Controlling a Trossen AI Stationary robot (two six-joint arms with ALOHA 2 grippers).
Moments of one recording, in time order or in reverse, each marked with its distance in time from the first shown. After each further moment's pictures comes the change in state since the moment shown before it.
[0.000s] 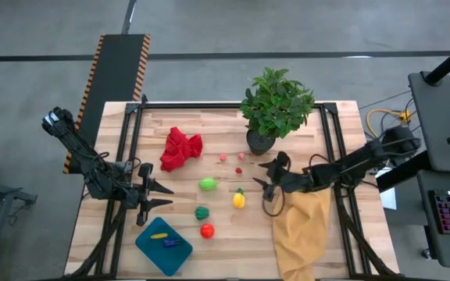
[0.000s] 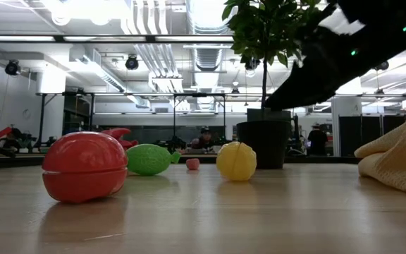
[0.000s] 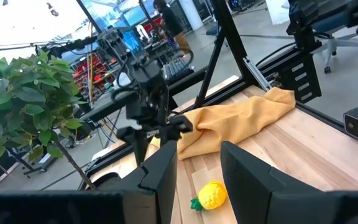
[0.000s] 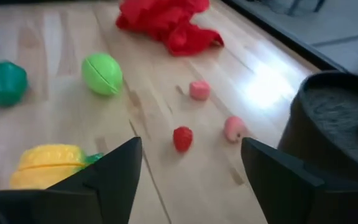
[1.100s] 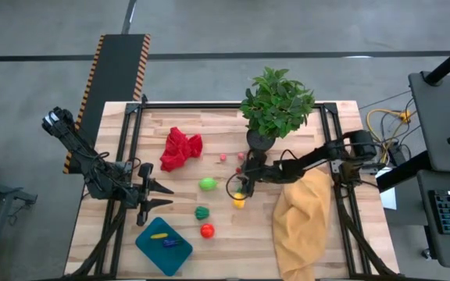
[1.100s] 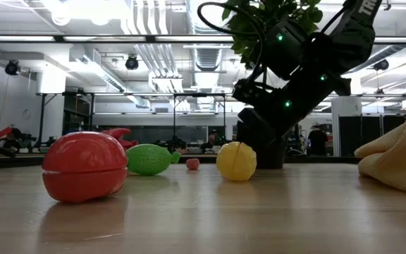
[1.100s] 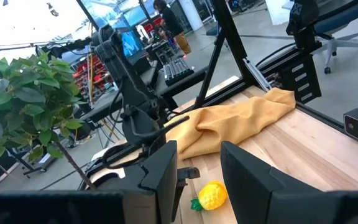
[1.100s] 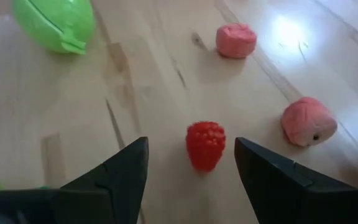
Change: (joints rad) left arm 0.000 0.000 0.000 0.002 0.000 -0.001; right arm -0.227 0.432 0.240 0.028 -0.297 -0.027
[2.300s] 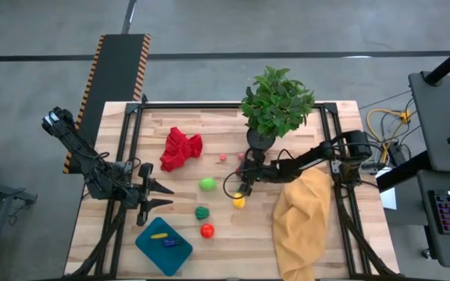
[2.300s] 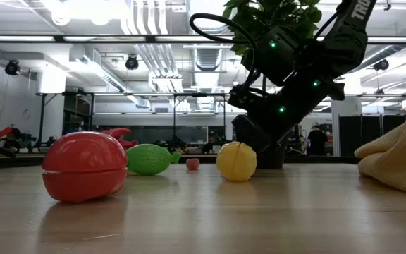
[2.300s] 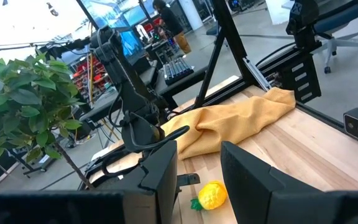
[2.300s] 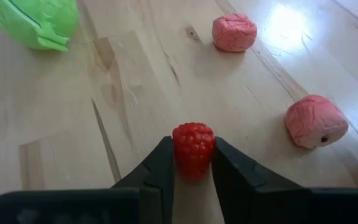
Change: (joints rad) left arm 0.000 0.002 0.000 0.000 0.000 0.000; right arm -0.010 0.045 0.030 -0.005 -0.003 0.013
